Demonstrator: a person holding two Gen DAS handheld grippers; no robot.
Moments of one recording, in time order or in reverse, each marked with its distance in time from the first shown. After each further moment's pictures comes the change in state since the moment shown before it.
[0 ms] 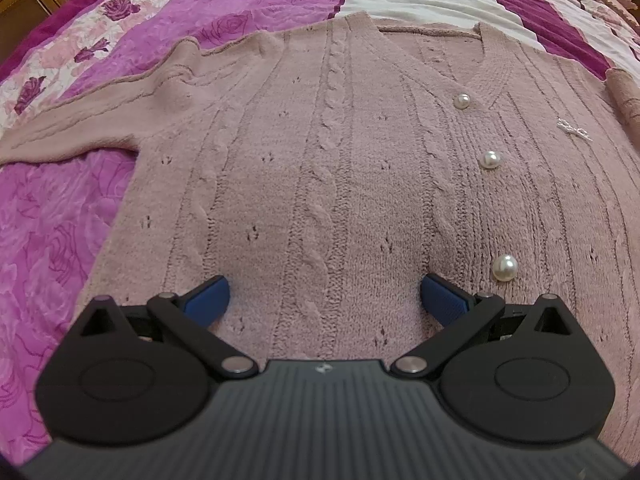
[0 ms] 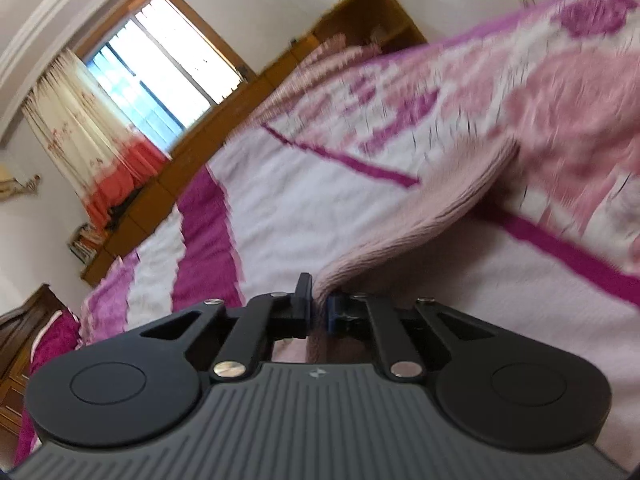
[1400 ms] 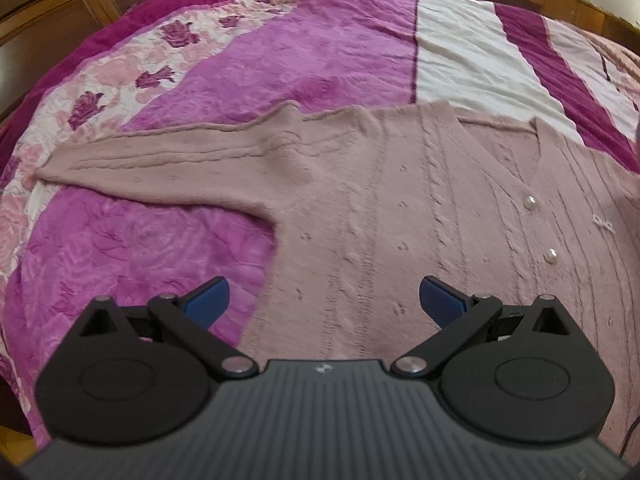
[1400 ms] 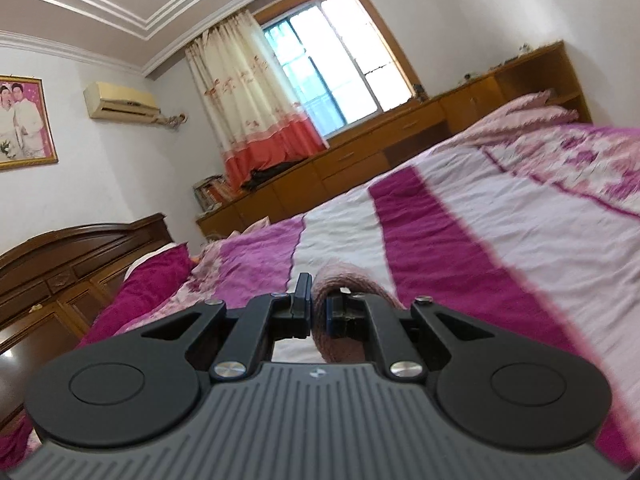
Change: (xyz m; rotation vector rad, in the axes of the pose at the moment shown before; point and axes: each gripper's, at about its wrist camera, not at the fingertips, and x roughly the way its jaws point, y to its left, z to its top) left arm -0.045 0.094 0.029 -0.105 -0.126 0.028; right arm -0.131 0.277 -0.138 -0.339 -0.024 0.364
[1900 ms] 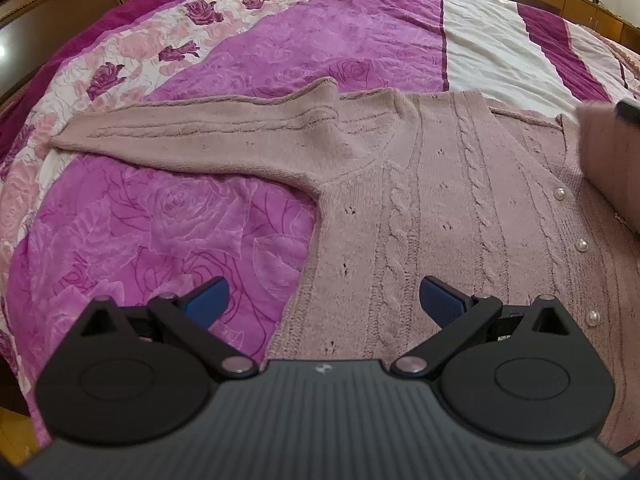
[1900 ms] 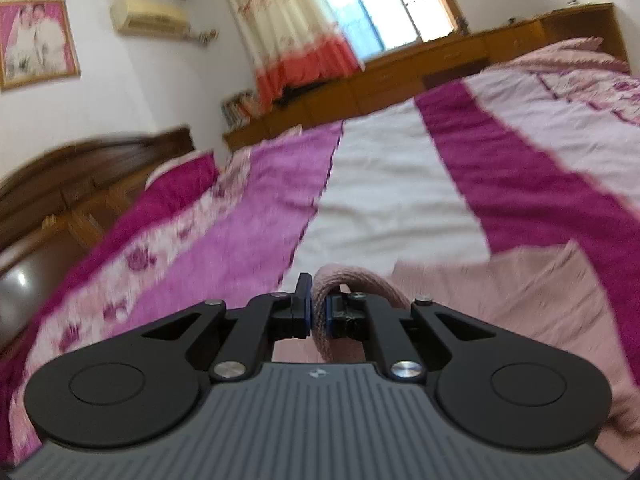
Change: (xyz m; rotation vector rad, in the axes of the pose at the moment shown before) left arm 0.008 0.026 -0.016 -0.044 0.030 0.015; right arm 0.057 0.057 -0.108 -0.097 0.248 0.062
